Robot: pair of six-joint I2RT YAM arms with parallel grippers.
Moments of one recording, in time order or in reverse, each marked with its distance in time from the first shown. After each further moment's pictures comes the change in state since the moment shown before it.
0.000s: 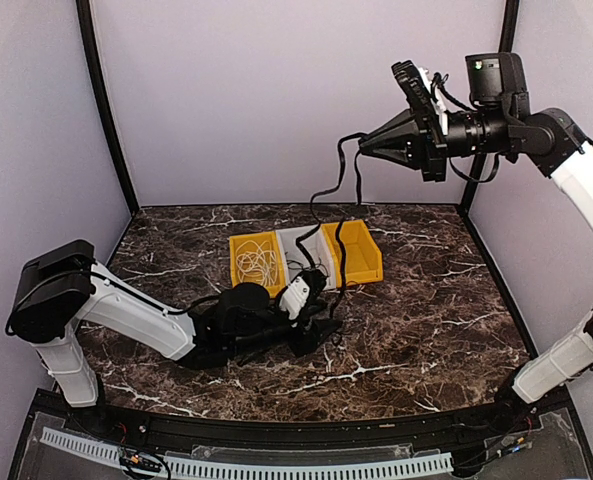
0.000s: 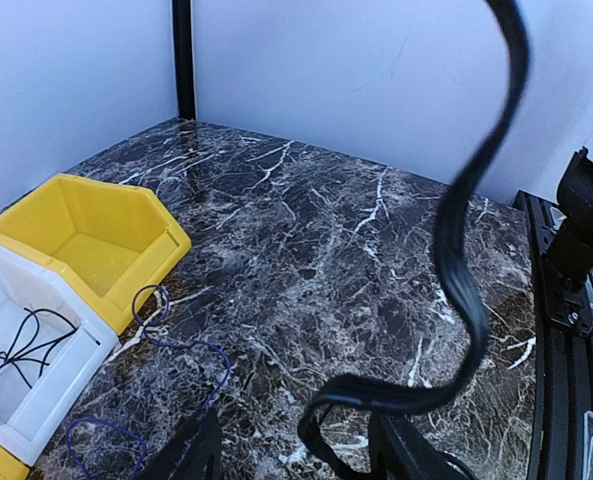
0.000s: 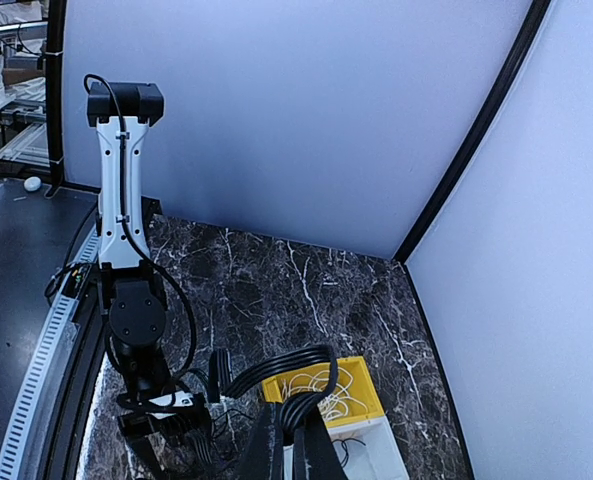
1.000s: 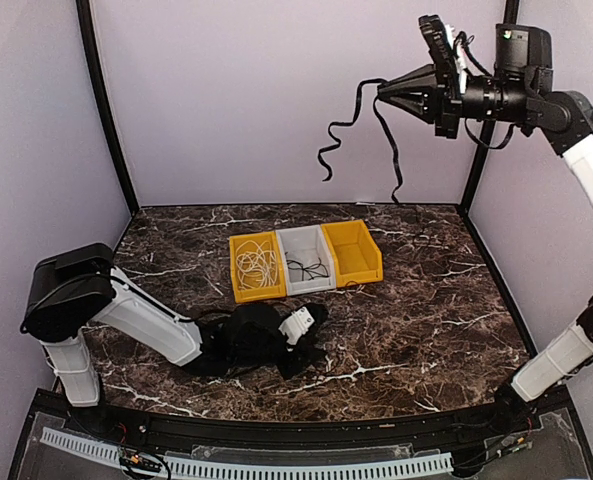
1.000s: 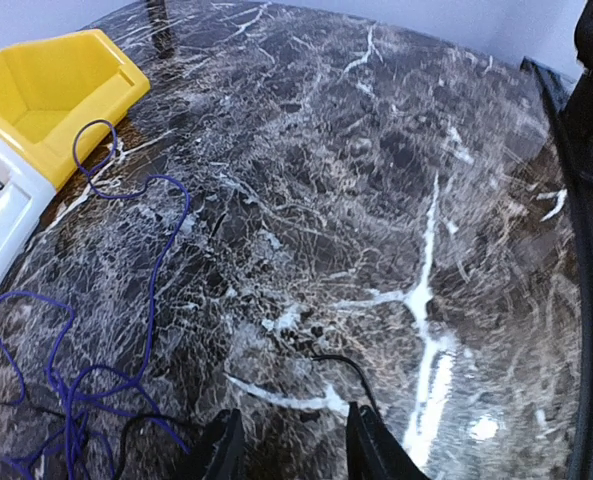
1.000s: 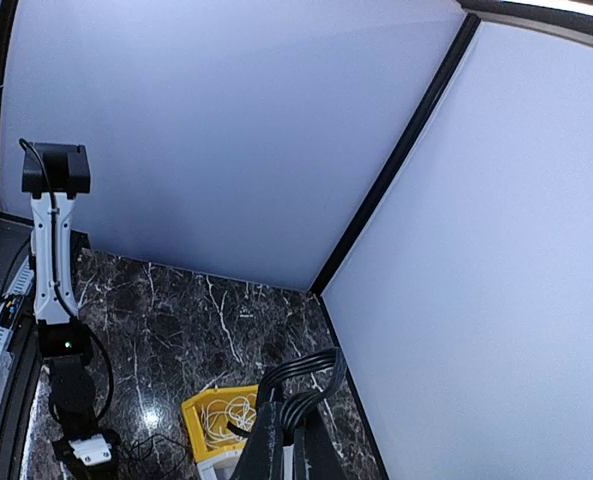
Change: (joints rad) left arm 0.005 0.116 -0.016 -0.152 0.082 0.026; right arm -0.105 0.050 0.229 0.030 0.020 0.034
